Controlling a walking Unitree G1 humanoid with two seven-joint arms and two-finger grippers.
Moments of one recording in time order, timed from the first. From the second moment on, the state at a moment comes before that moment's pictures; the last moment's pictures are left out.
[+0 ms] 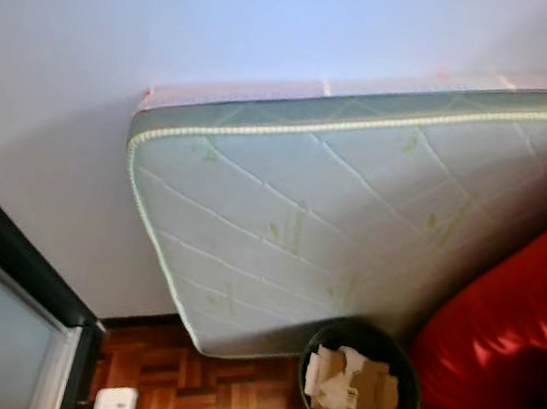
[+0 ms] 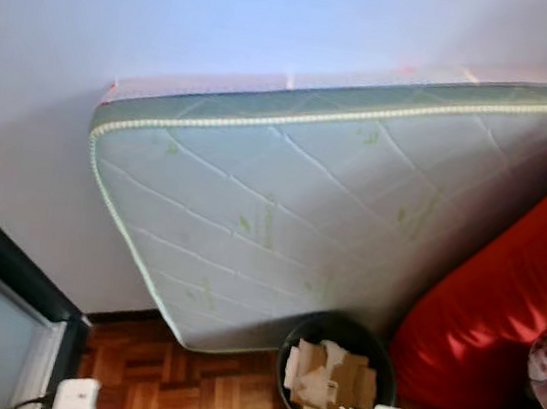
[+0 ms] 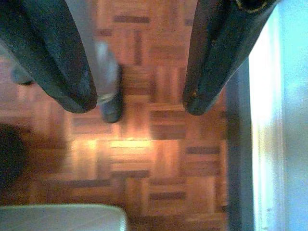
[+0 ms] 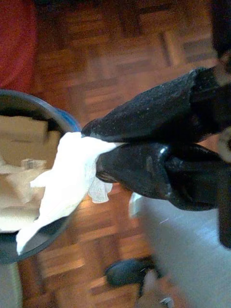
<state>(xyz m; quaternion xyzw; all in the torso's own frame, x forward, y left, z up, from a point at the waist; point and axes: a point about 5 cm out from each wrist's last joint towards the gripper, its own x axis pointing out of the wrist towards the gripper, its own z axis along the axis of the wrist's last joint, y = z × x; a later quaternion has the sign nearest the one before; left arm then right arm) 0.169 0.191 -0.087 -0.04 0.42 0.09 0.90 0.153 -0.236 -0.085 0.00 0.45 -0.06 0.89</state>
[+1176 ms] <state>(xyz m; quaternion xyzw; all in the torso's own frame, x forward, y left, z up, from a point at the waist) 0.177 0.193 -0.083 -0.04 0.40 0.09 0.91 0.156 -0.236 -0.084 0.01 0.44 -0.06 0.90</state>
